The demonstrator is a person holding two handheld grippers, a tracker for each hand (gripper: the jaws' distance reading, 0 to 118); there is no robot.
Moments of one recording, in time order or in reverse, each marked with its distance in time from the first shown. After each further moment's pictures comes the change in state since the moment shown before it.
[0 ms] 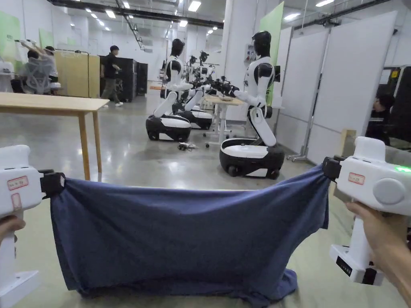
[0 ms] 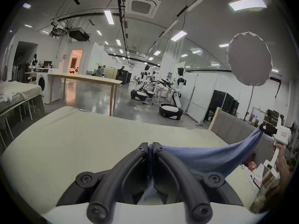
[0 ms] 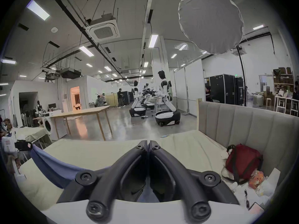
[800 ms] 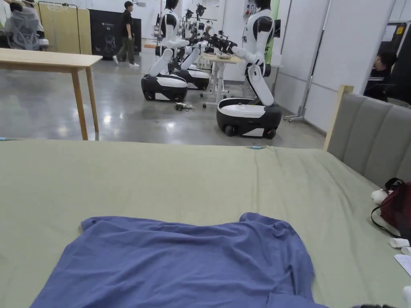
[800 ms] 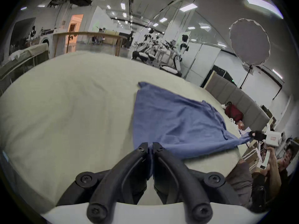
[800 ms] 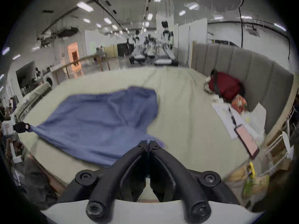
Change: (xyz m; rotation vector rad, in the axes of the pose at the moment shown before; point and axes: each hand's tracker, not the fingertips) left arm -0.047 -0.242 0.198 -0.379 -0.021 0.123; right arm 0.054 -0.229 0.208 -0.576 -0.029 0.096
